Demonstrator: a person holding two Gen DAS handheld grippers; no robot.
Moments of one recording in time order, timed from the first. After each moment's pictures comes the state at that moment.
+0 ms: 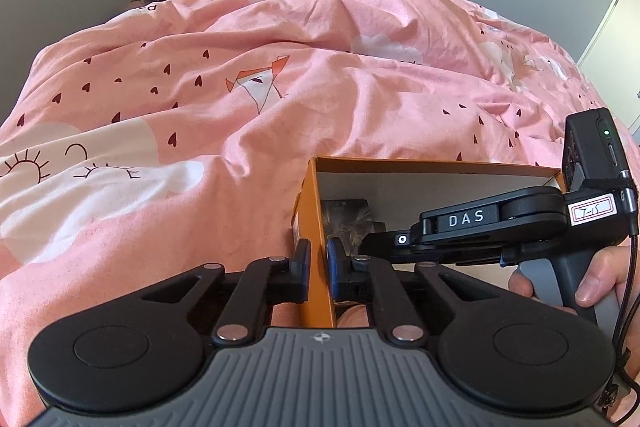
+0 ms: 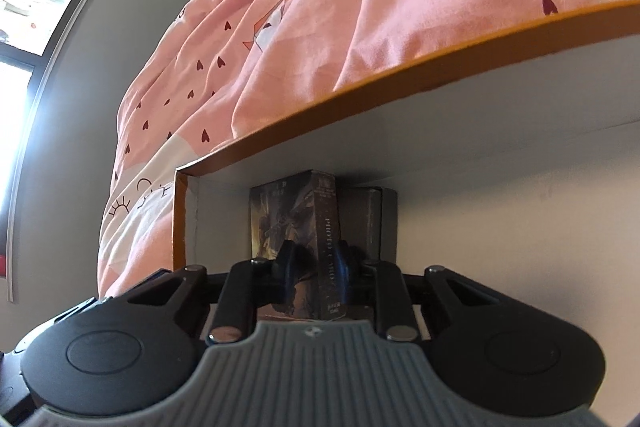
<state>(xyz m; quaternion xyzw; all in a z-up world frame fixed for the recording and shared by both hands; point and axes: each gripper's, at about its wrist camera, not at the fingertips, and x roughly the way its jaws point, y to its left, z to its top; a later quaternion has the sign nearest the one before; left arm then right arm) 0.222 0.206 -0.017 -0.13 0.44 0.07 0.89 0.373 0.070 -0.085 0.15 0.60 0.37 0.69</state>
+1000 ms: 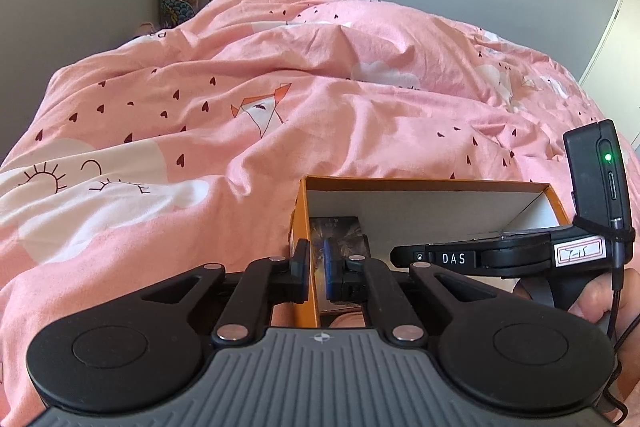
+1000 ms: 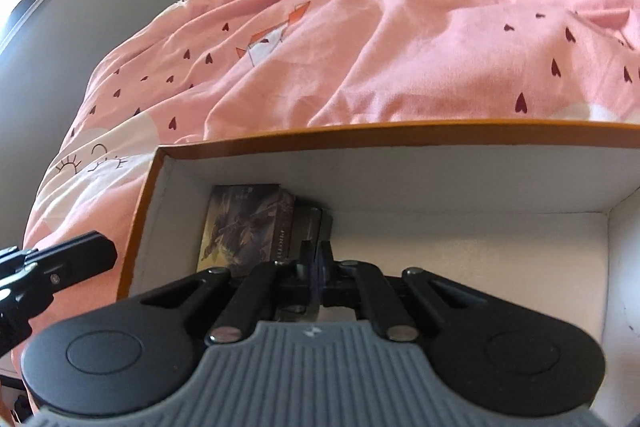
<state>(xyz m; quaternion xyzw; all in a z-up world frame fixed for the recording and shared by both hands) 0.205 0.188 0.001 -0.13 0.40 0.09 0.90 0.351 0.074 -0.056 -0.01 0.52 0.36 0.78</state>
